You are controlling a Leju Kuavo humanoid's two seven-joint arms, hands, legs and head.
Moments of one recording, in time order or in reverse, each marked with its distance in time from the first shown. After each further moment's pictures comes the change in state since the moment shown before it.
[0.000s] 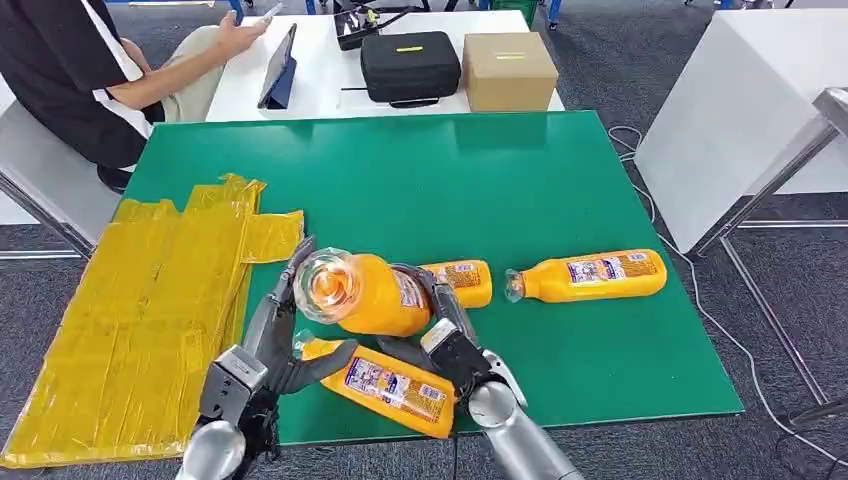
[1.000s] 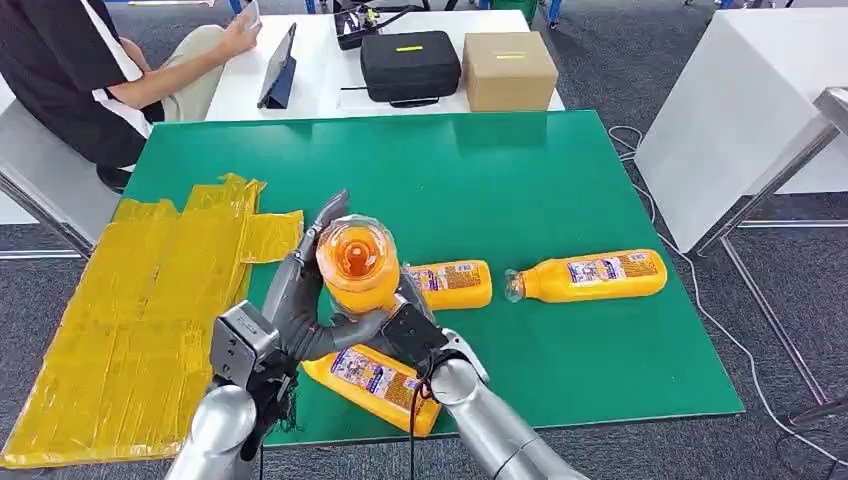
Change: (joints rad) left arm -0.142 -0.024 -0.106 -0.035 0.106 -0.062 0.114; right arm -0.141 0.078 0.083 0.148 -0.002 0.030 0.044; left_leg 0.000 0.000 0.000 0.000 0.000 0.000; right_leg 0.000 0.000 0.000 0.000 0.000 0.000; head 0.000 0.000
